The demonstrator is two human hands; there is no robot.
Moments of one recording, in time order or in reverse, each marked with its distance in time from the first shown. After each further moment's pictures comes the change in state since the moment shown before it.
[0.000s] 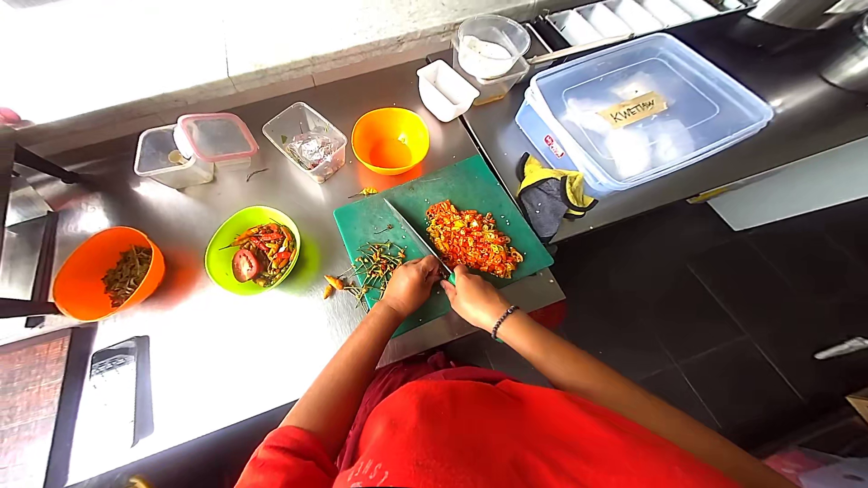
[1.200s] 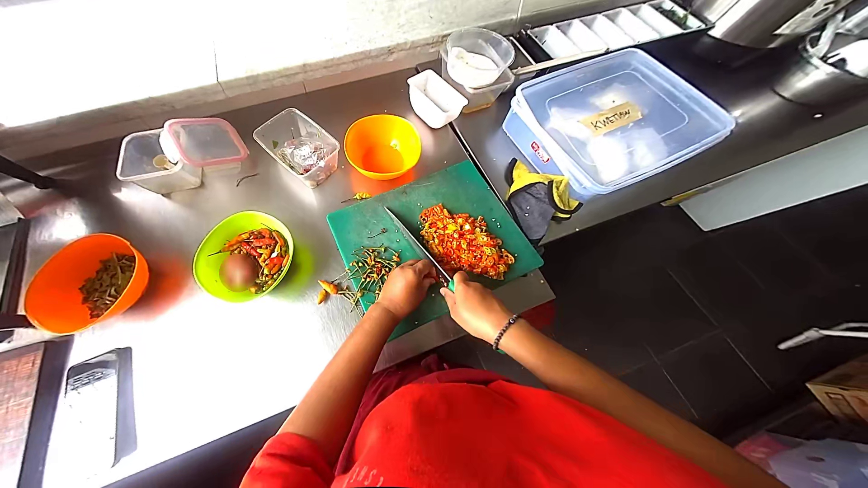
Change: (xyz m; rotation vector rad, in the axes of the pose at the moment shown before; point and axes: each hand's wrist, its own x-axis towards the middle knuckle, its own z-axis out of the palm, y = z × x) left_hand 0.005 0.001 -0.002 -0.012 -0.050 -0.005; right_hand -0.017 -0.003 -0.004 -0.037 -0.002 0.063
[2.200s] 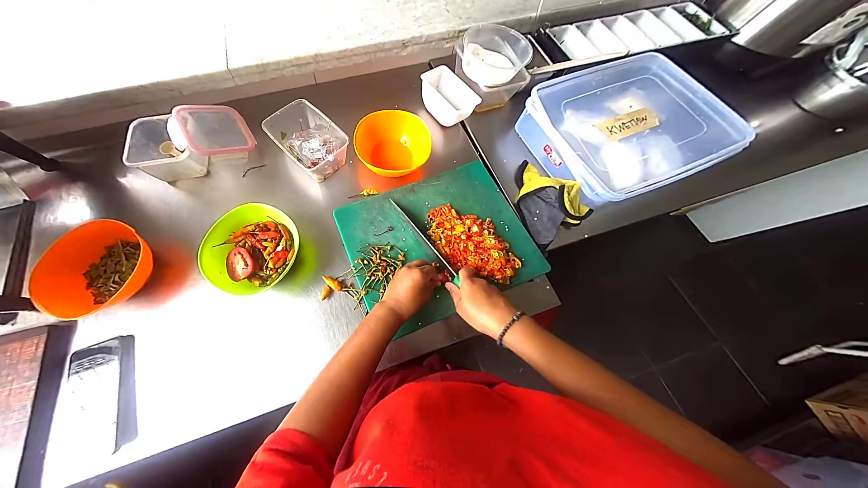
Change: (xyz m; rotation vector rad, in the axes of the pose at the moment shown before) left_hand -0.005 -0.001 0.004 -0.011 -0.004 0.036; right_hand 0.006 0.003 0.001 -0.039 0.018 -0.022
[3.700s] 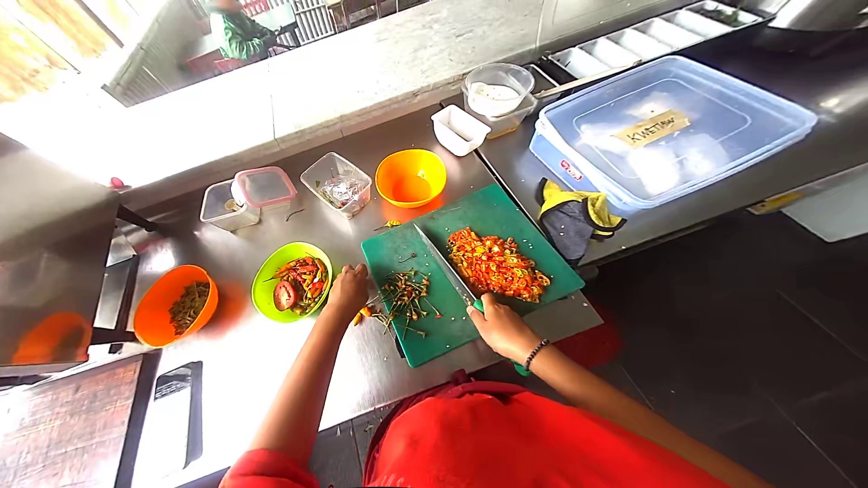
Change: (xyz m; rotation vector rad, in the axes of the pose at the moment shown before) left_hand -0.018 -0.056 -0.130 0.436 -0.170 -0.654; right_hand 0.013 0.011 0.011 0.304 -0.028 -0.069
